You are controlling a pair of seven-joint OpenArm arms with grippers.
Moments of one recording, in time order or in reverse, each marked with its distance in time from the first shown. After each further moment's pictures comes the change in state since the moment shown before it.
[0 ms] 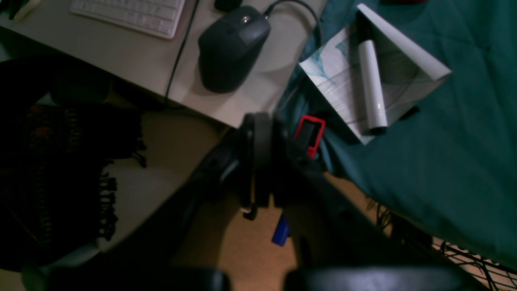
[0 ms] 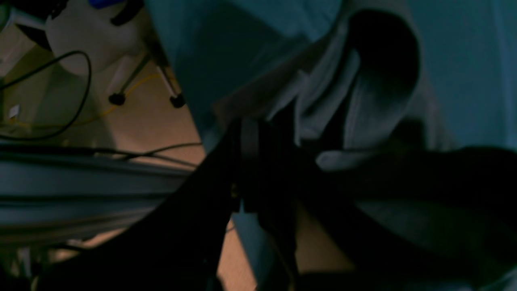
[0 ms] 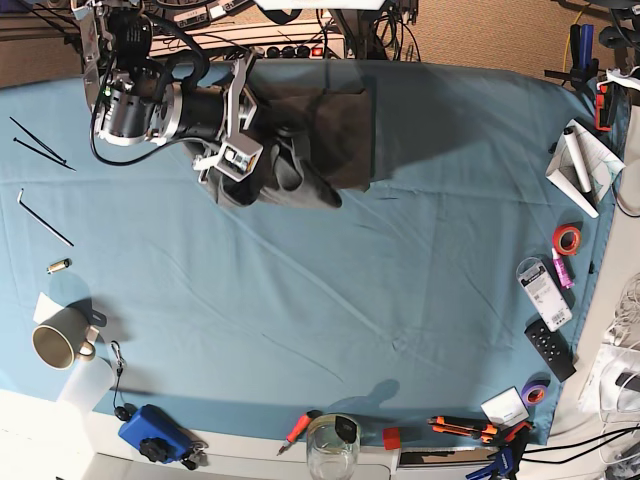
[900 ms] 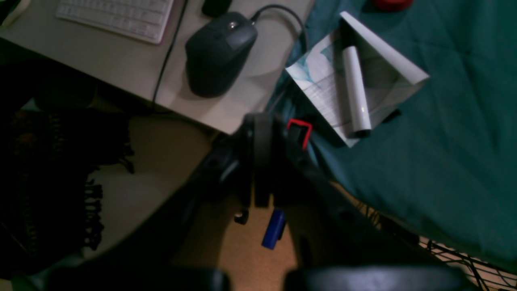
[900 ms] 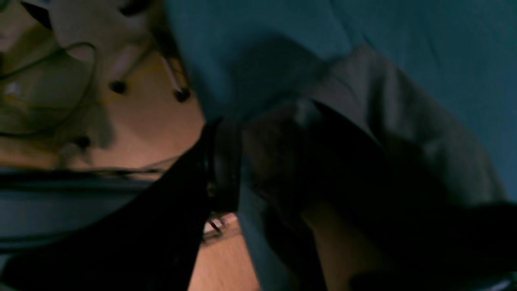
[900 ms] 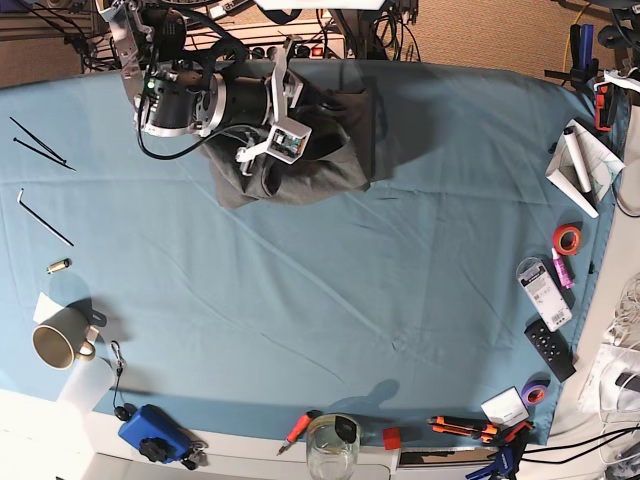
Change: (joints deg) left arm 0.0 0.0 0.0 0.0 -2.6 -0.5 0.0; right arm 1.0 -3.3 -10.8 -0.3 -6.4 0.0 3.5
